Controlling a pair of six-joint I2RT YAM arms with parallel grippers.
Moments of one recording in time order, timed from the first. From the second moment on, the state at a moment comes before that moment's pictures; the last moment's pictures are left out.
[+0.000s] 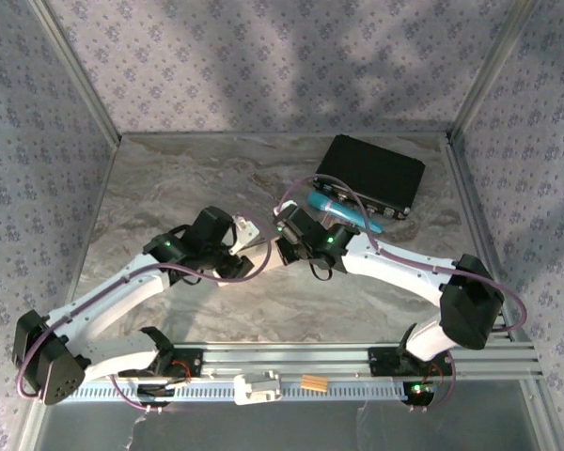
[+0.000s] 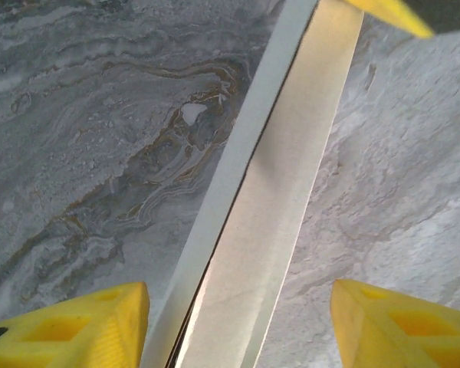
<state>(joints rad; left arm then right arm) -0.76 1.12 0.89 -0.71 -0.02 0.17 0.95 1.50 1.12 -0.51 0.25 0.34</state>
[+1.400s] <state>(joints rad) -0.85 1.11 0.81 -0.60 -0.22 0.24 0.85 1.47 1.11 -0.54 0.07 0.47</state>
